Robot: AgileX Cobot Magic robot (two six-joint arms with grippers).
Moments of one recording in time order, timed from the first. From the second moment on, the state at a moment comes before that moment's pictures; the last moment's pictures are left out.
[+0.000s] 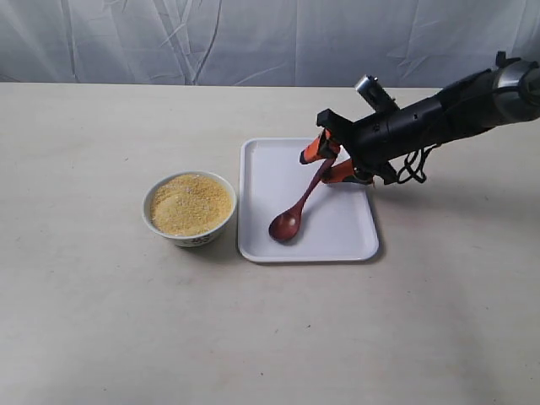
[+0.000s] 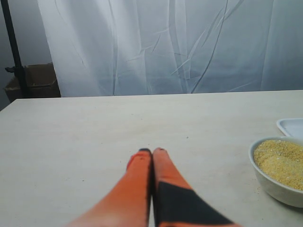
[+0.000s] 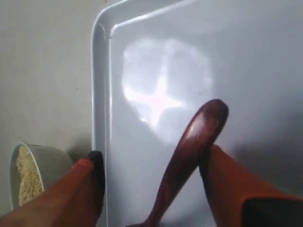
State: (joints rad) left arm -0.04 0.00 0.00 0.02 0.18 0.00; right arm 0.16 2.23 -1.37 1.25 0.81 -0.73
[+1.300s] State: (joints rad) left arm -0.04 0.00 0.00 0.03 0.18 0.00; right arm 0.20 0.90 -0.50 0.09 0.56 -0.02
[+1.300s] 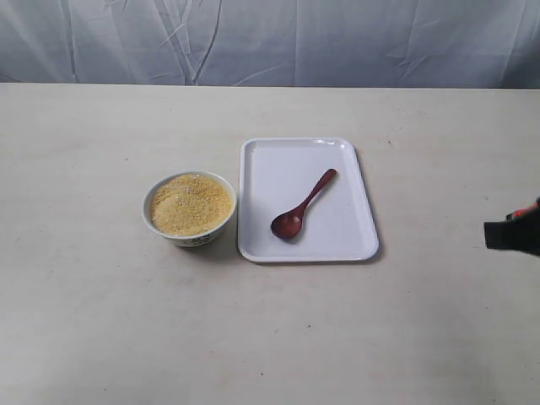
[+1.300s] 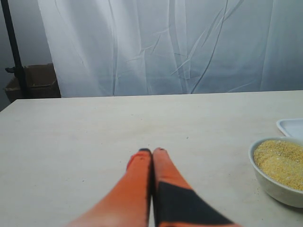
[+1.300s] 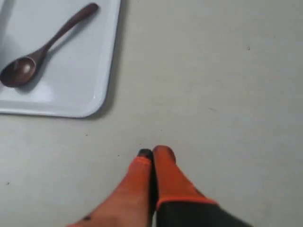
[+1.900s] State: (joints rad) left arm -0.04 0.00 0.00 0.03 0.18 0.00; right arm 0.25 0.32 -0.35 0.16 0.43 -0.02
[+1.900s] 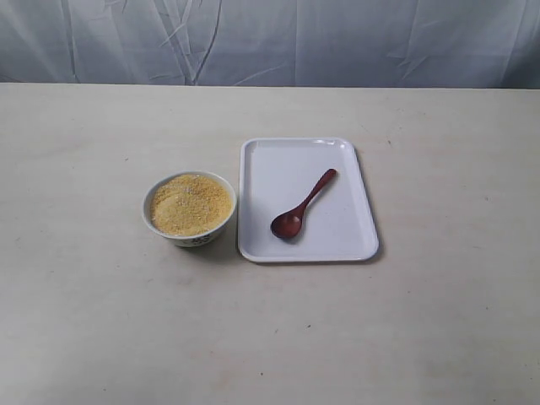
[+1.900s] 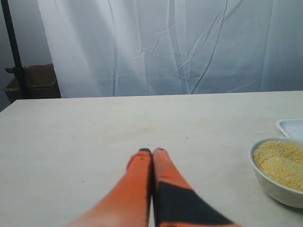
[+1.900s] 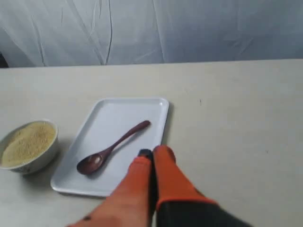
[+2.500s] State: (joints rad) left arm -0.04 0.00 0.00 0.03 0.18 0.00; right arm 0.18 0.01 -0.19 -0.01 0.41 -0.02
